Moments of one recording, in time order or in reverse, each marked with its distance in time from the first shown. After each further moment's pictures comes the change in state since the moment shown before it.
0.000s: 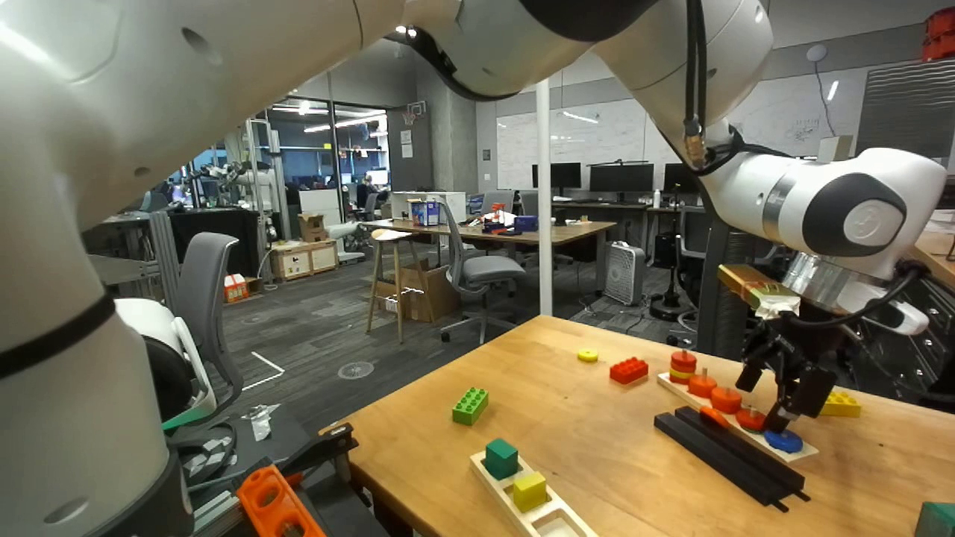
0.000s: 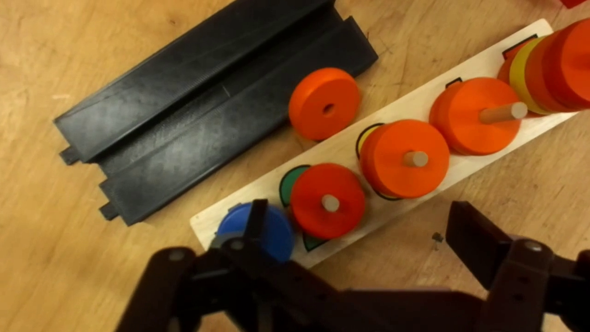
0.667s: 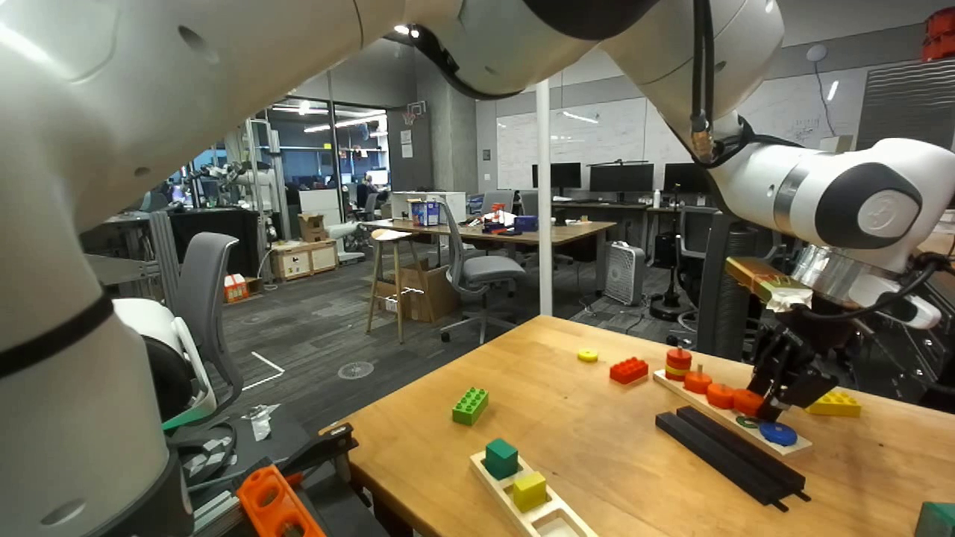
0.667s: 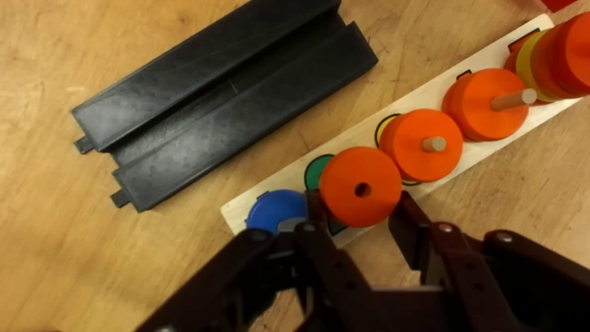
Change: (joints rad) arm -0.018 0.000 0.008 0.030 0.000 -0.036 -0.015
